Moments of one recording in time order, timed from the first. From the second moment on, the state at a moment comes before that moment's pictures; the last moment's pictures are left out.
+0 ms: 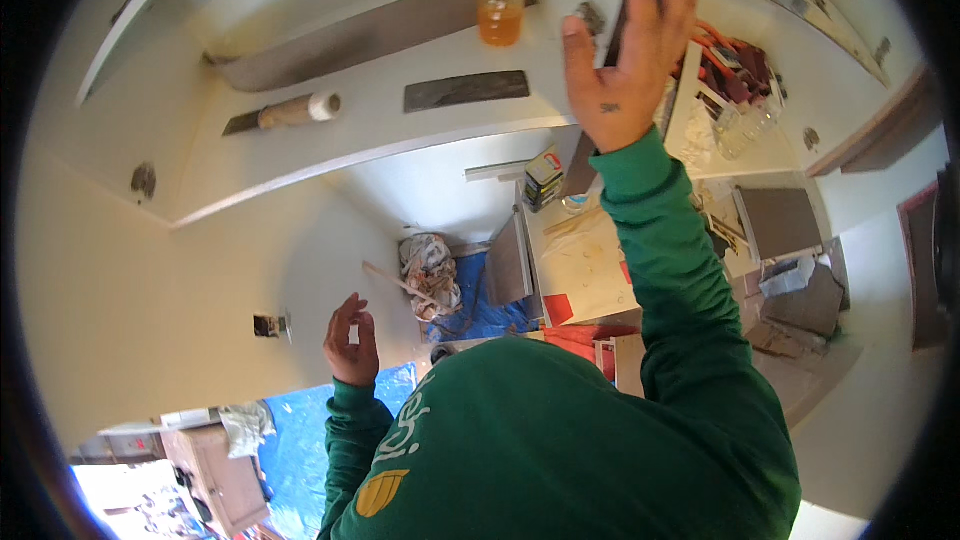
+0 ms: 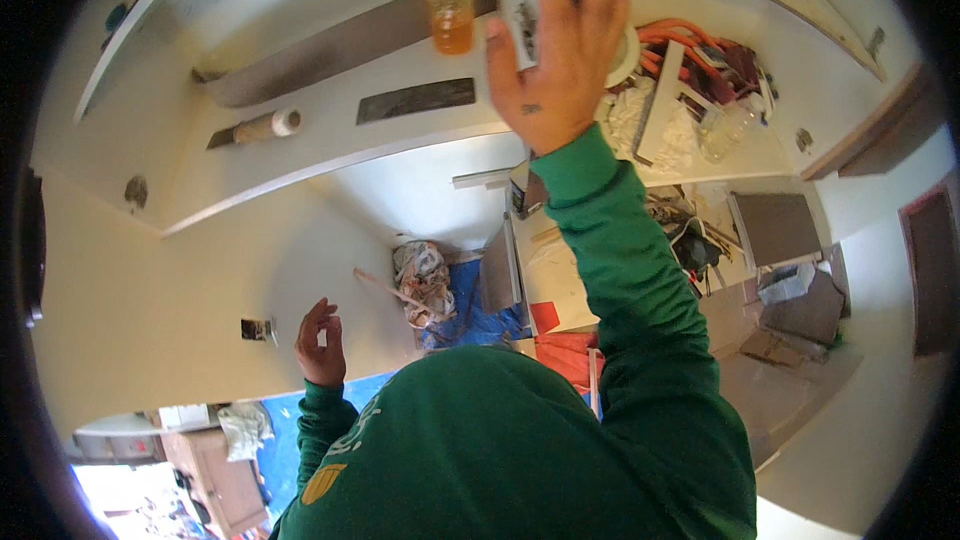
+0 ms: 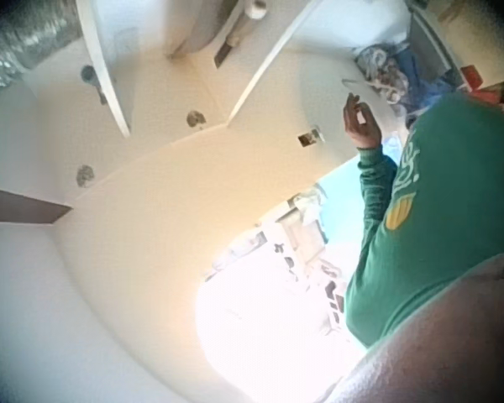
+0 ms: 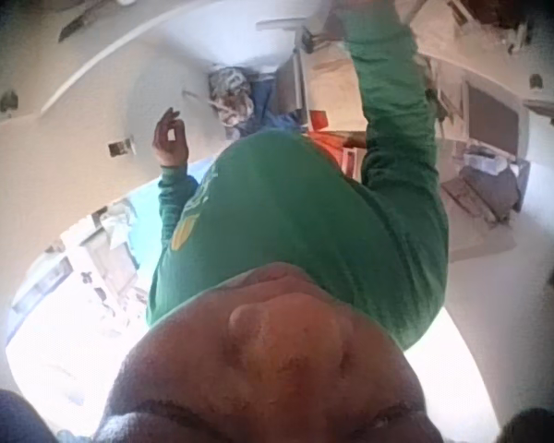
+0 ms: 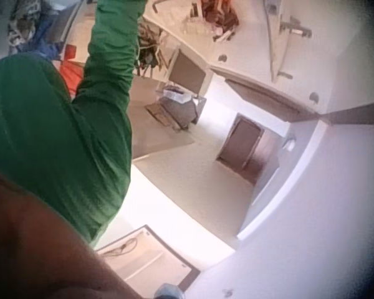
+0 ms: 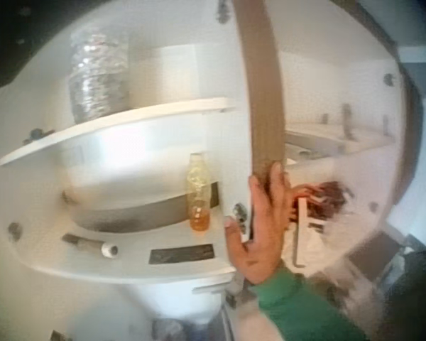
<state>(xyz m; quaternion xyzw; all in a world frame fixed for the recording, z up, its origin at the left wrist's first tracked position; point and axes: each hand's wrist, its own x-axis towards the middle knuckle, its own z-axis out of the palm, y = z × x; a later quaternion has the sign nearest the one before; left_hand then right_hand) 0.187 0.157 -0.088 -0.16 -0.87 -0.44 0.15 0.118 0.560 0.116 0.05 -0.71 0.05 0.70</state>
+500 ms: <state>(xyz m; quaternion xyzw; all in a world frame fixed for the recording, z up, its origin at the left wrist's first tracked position) 0.198 0.147 -0.106 -0.18 -0.88 -0.43 0.08 0.172 0.749 0.023 -0.21 -0.76 0.42 0.45</state>
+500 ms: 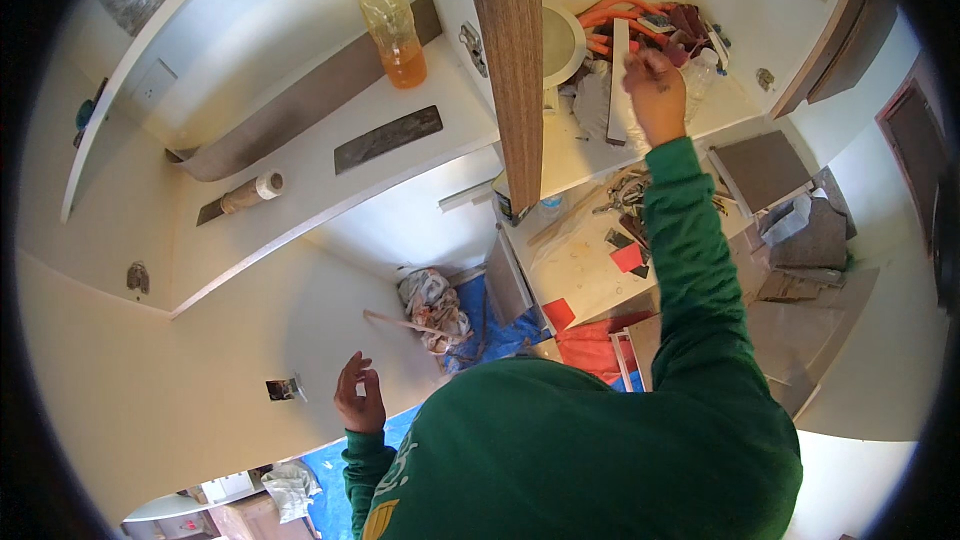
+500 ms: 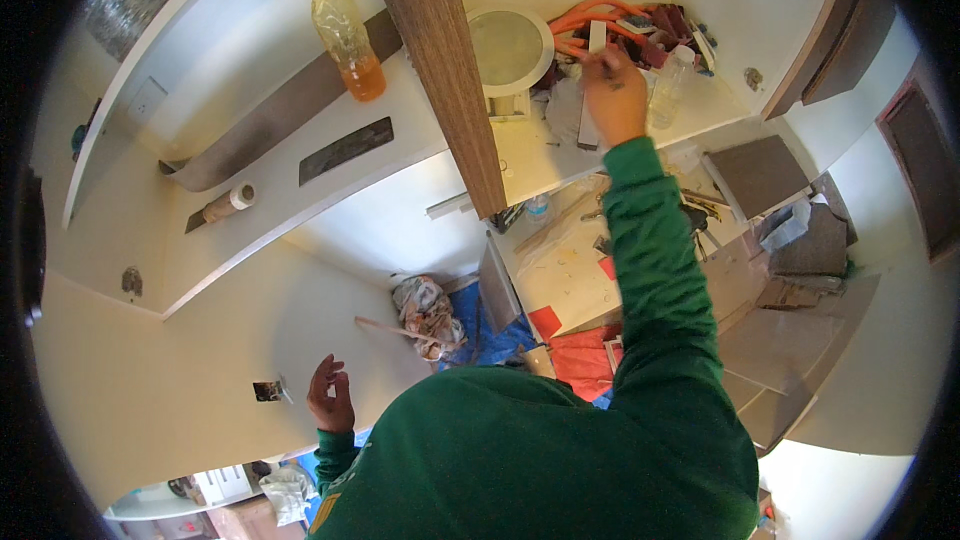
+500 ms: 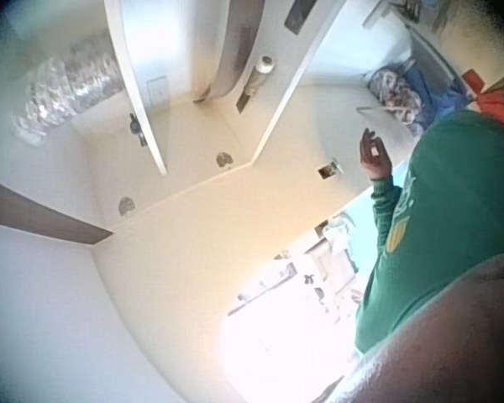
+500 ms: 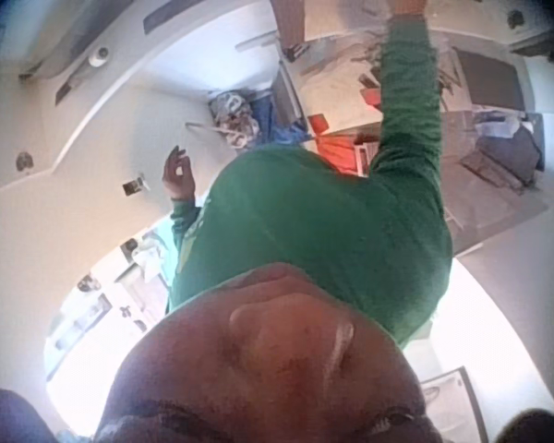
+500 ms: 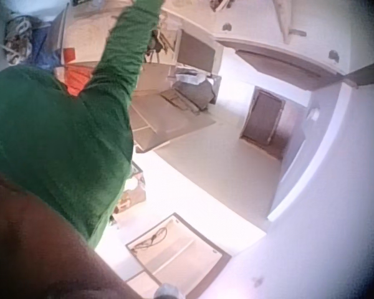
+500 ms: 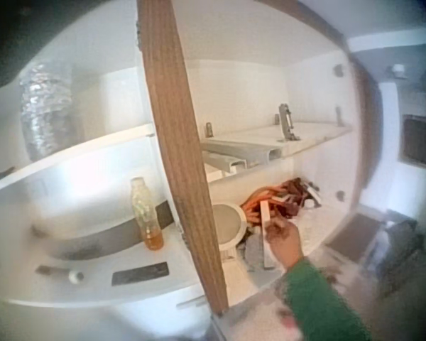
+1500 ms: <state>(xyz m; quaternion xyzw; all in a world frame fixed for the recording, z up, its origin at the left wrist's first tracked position) 0.218 0.147 -0.132 -0.17 -0.88 -0.44 0.03 0.124 0.791 -0.032 -0.41 -0.91 0.11 0.00</state>
